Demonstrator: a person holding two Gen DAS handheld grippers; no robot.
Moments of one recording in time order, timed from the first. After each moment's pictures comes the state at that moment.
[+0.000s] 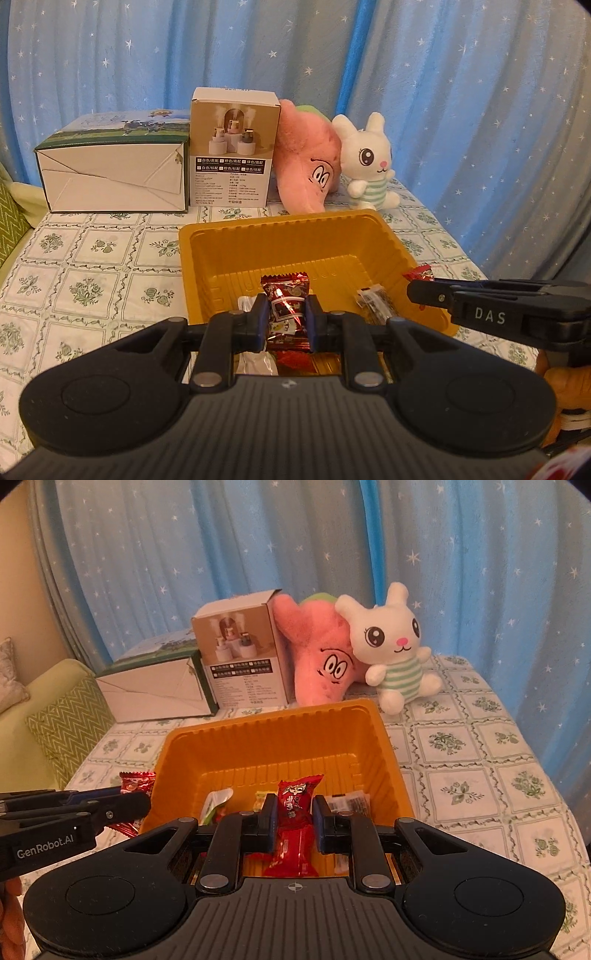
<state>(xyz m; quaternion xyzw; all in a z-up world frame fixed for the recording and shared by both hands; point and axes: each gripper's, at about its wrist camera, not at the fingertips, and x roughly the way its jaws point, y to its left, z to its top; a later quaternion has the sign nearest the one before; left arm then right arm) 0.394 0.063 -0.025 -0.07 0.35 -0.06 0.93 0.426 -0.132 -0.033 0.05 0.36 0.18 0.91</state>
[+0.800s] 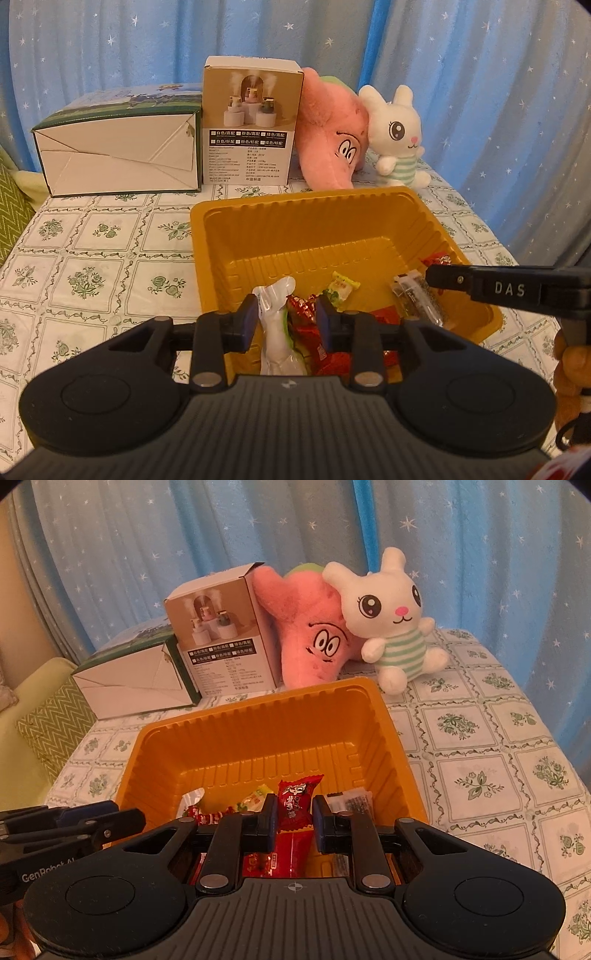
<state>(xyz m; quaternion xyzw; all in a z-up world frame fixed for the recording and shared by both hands) 0.418 0.071 -0.056 -0.05 0.37 -0.04 0.93 0.461 -0.131 -0.060 0.07 0.39 0.17 0.90</state>
